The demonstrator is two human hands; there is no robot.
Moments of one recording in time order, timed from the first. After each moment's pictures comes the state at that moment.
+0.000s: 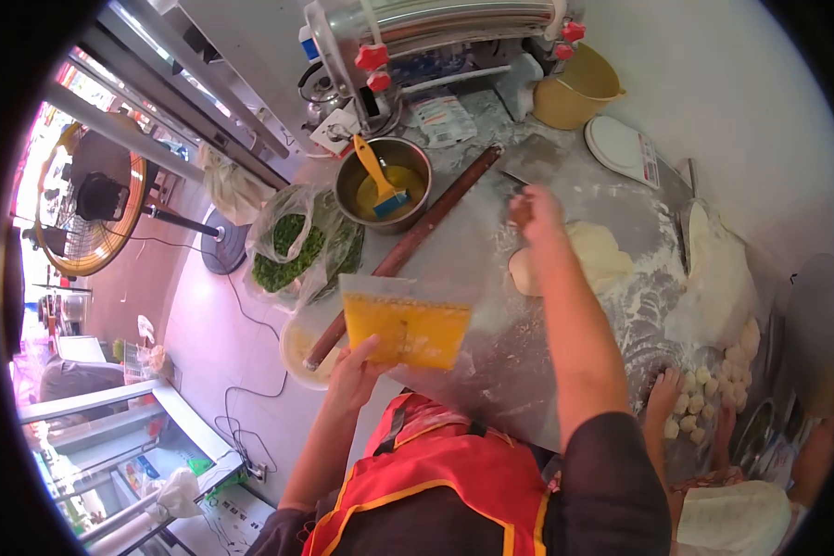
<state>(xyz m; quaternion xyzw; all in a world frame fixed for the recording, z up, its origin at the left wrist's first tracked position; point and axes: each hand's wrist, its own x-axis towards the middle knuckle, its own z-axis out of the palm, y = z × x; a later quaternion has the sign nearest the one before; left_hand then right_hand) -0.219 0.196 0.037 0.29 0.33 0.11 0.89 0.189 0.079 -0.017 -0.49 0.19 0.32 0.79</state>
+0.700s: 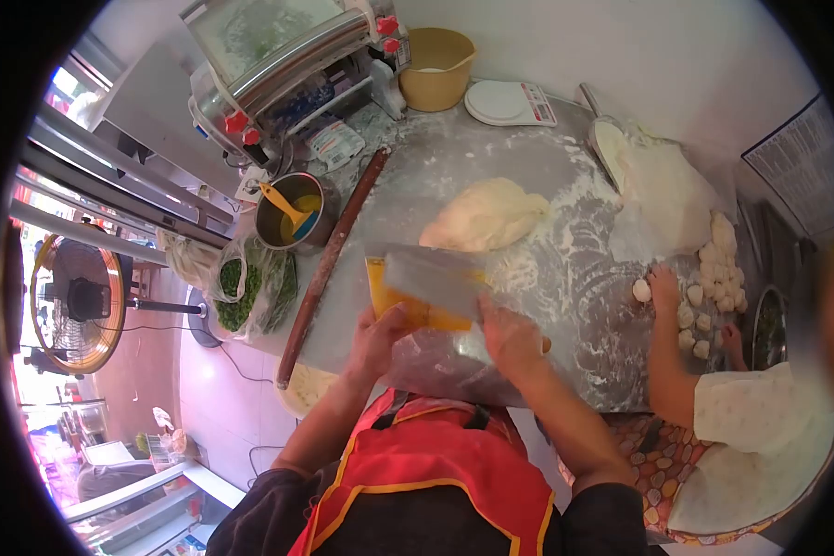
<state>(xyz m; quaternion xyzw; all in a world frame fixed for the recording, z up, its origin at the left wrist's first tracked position) -0.118 0.095 0.060 0.48 0.24 -0.03 0.84 -0.055 -0.129 0.067 -0.95 -0.32 0.03 0.06</state>
